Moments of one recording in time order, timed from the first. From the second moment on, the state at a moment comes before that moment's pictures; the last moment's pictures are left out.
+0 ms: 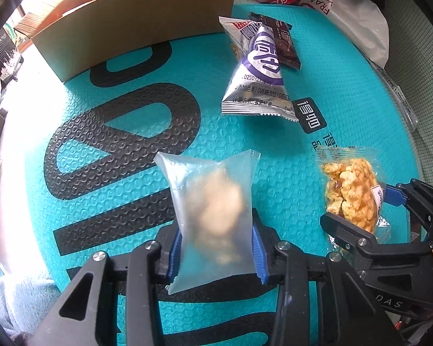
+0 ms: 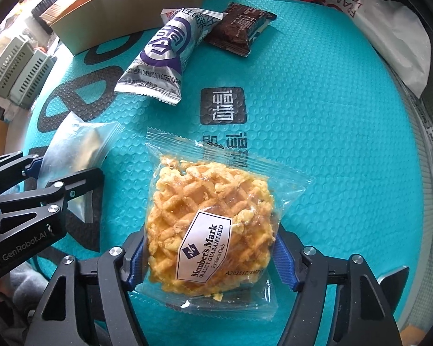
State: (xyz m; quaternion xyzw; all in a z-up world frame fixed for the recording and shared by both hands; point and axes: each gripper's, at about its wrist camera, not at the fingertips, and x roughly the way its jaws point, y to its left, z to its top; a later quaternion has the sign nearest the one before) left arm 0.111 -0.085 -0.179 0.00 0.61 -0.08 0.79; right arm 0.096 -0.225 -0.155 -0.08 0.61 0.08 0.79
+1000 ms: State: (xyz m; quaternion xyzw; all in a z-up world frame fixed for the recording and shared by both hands) left arm 0.099 -0.006 -0.042 -0.04 0.49 -0.08 0.86; right arm 0.099 -0.178 -0.053 -0.09 0.52 0.17 0.83
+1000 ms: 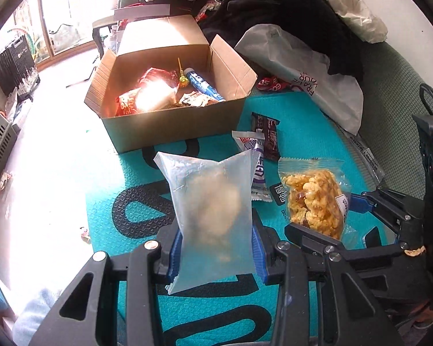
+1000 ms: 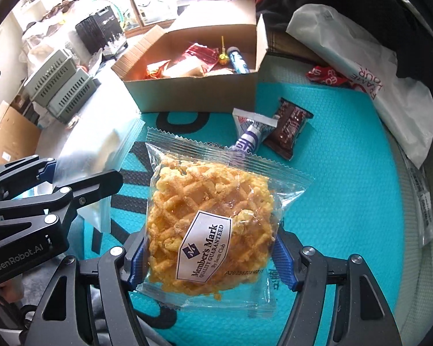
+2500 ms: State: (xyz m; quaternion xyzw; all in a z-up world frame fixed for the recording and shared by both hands) left arm 0.321 0.080 -0.047 -0.04 0.44 0.00 0.89; right arm 0.322 -0.082 -0.029 -0.16 0.43 0.18 0.87
